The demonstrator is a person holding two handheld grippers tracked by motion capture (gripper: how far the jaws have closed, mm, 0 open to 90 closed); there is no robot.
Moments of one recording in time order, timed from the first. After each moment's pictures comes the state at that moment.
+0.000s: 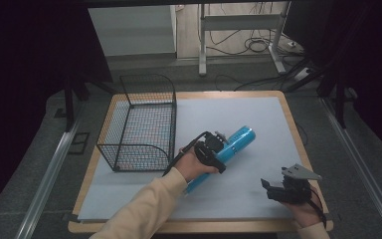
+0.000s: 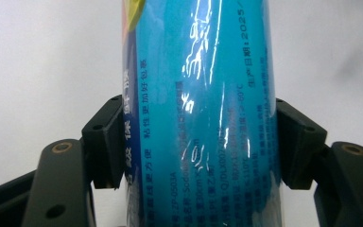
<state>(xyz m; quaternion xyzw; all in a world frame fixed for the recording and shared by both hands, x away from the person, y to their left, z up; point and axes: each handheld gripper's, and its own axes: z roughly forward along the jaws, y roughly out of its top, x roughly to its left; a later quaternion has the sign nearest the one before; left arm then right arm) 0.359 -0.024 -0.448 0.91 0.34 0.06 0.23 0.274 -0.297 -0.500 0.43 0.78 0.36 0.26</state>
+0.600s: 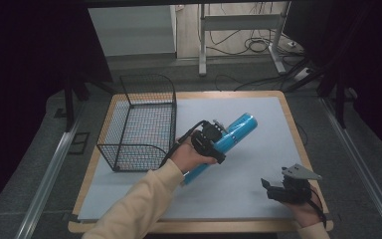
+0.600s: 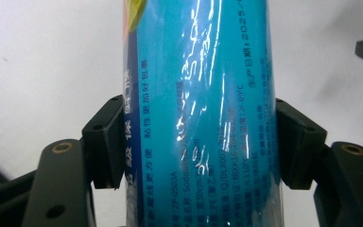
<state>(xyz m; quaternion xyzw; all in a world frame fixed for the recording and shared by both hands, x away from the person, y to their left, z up) 0.363 -0.013 -0.408 0.90 0.33 0.08 0.25 0.274 -0.297 -0.500 0.43 0.78 0.36 0.26</state>
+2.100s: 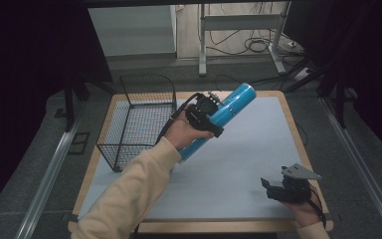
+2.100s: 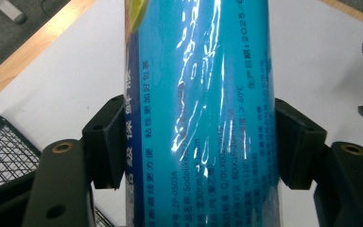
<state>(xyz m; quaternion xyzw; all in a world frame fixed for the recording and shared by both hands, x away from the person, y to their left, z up) 0.393 0.001 -0.353 0.89 0.34 0.13 0.28 0.275 -0.296 -0.500 0.43 0.78 0.36 0.26</state>
